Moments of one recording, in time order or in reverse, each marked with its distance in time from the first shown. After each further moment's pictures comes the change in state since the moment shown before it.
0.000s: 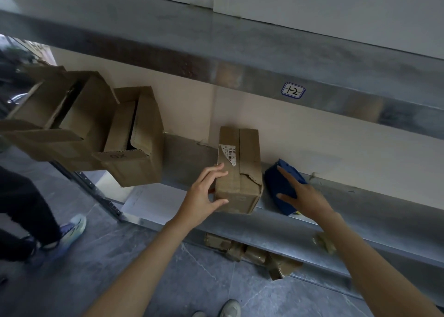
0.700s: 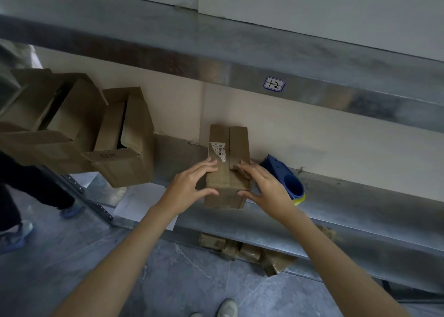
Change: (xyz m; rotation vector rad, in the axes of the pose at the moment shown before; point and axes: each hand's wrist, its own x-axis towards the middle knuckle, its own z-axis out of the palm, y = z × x) left_hand 0.014 0.005 -0.026 0.176 -0.104 0.115; right_hand -0.030 -0.083 0.003 0.243 0.325 -0.427
